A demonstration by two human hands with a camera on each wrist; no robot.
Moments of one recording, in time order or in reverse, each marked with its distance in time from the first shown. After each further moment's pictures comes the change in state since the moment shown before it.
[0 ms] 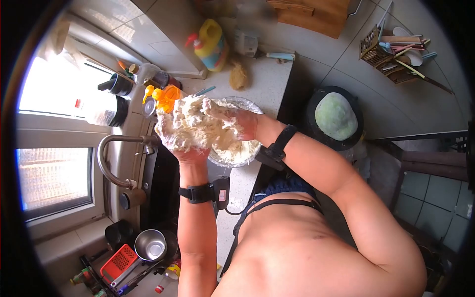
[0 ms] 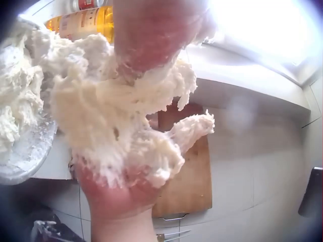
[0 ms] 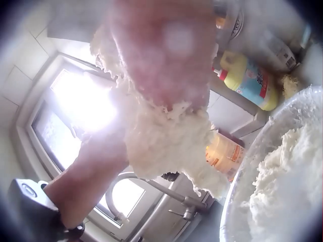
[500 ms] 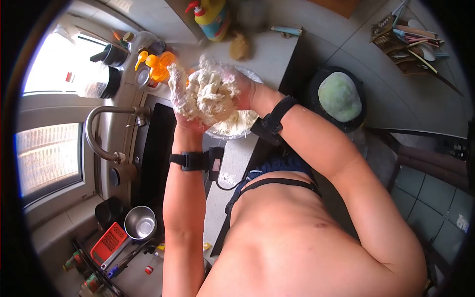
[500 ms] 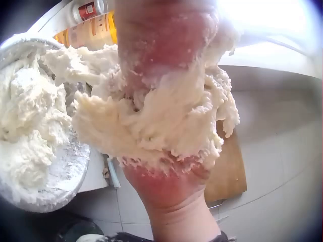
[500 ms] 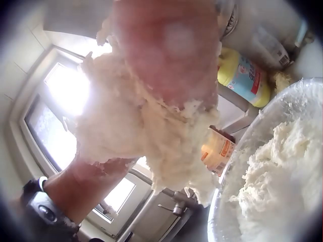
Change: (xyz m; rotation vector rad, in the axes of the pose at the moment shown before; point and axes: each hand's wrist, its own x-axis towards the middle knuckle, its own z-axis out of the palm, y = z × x) left_hand 0.000 -0.011 -0.038 -0.078 -0.129 -0.374; right_hand 0.012 0.008 0.000 0.080 0.087 -0.041
